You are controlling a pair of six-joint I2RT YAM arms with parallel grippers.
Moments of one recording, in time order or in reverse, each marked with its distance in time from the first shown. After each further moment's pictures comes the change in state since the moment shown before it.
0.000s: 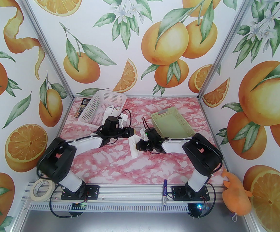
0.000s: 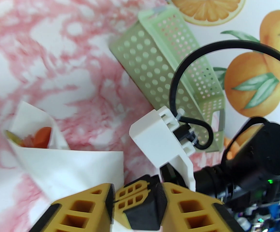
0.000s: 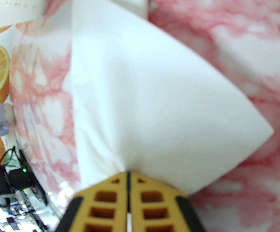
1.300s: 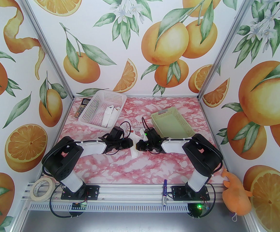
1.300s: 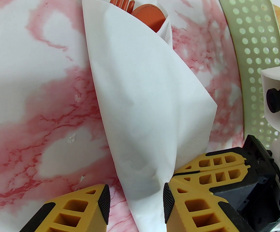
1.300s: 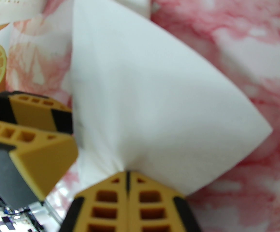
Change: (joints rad) left arm -0.125 0.128 -0.066 -0.098 -0.212 -0.228; right arm 0.012 -0.001 0.009 -0.019 0.023 -0.015
